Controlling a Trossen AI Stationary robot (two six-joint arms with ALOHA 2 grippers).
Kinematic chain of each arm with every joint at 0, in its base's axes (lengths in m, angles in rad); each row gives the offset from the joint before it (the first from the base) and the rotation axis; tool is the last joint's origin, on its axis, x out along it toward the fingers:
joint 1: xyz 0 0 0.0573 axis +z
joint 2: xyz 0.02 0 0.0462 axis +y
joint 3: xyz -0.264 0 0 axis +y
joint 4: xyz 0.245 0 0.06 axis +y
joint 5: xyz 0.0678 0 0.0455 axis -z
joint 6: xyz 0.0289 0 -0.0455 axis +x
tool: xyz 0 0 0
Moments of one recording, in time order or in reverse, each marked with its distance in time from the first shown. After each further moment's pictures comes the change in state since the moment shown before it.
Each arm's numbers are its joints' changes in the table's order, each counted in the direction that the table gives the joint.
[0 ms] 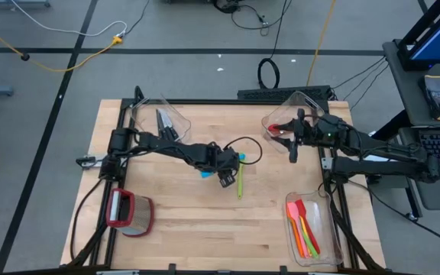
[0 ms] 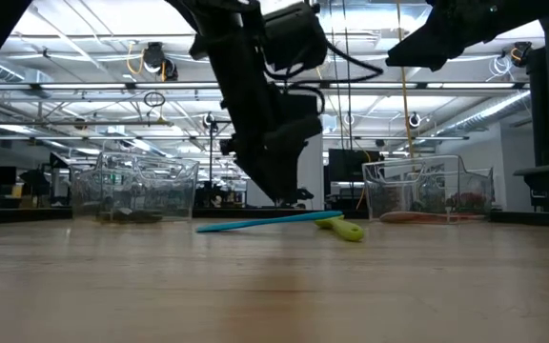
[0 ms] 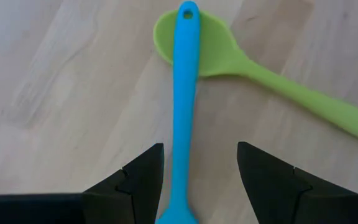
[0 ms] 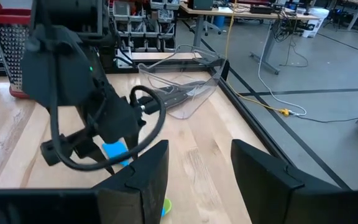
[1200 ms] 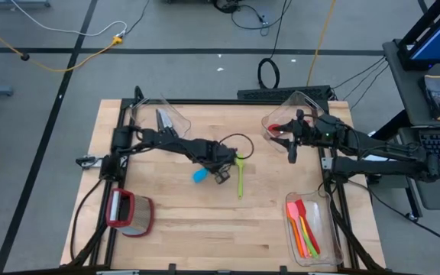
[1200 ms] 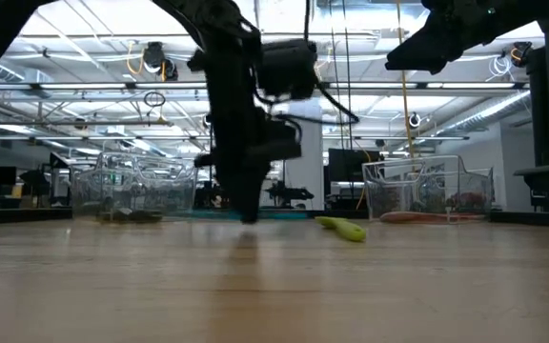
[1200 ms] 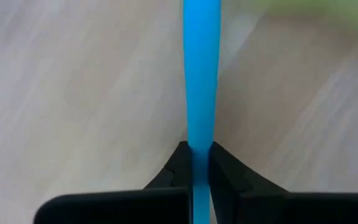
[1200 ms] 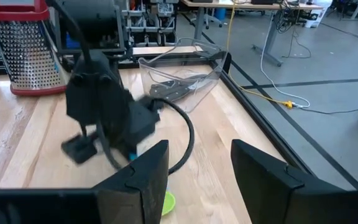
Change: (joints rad) left arm 0.056 0.044 0.004 0.111 0.115 -0.135; right arm 0.002 0.016 0.000 0.011 0.001 0.026
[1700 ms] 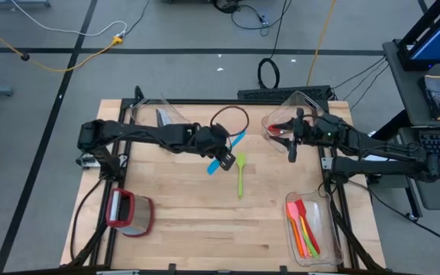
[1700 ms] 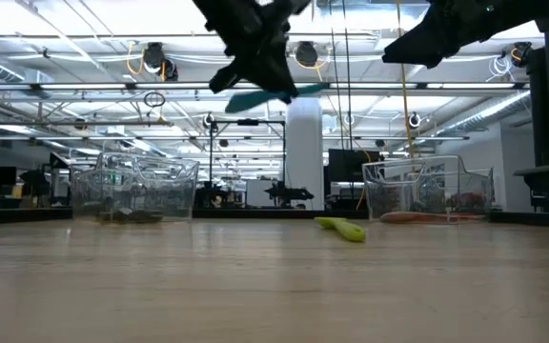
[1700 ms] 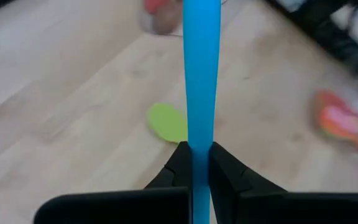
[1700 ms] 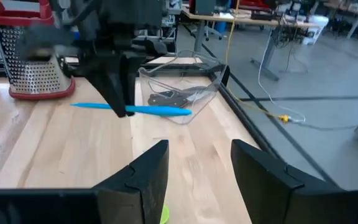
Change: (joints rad) left arm -0.001 -0.336 -0.005 -0.133 -0.020 -0.100; right arm 0.000 0.000 0.000 -0.047 -0.003 -0.043
